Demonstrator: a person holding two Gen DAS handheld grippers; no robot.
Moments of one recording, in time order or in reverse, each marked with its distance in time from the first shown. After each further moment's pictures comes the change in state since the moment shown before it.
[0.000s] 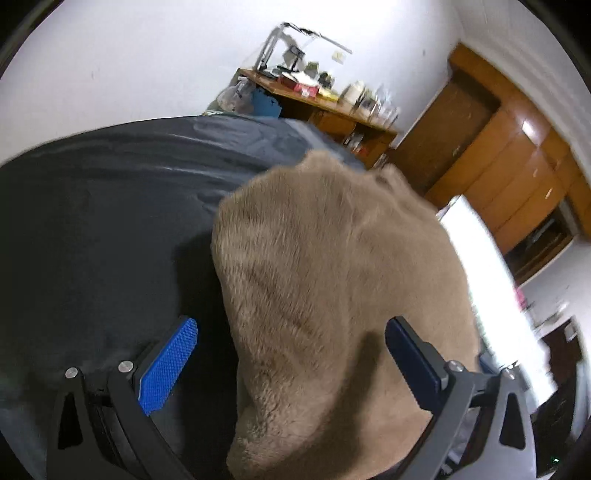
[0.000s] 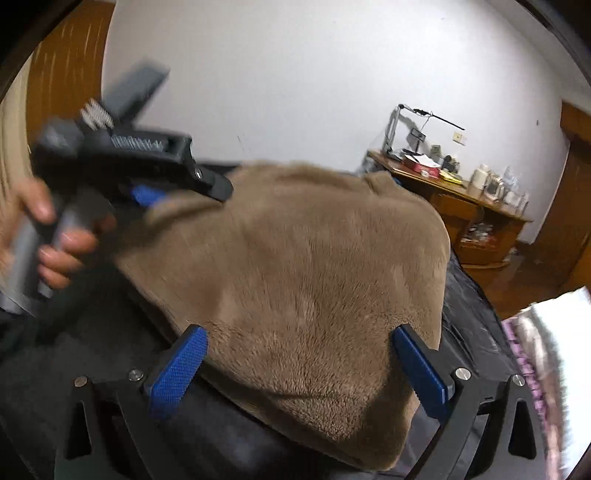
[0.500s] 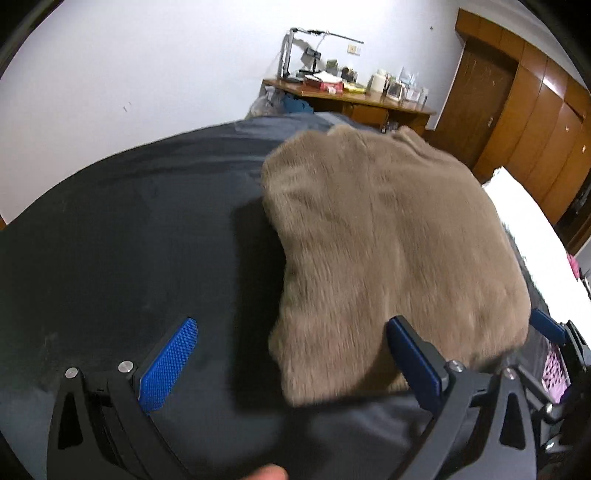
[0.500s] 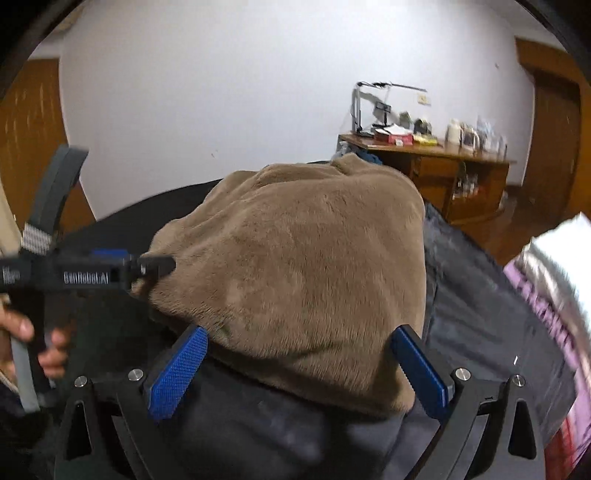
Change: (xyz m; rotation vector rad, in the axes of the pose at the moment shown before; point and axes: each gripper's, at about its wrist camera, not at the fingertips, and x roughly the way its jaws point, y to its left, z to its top) left arm -0.038 -0.008 -0.056 0.100 -0.030 0.236; right arm -0.038 -0.013 -0.018 0.317 -0.005 0.076
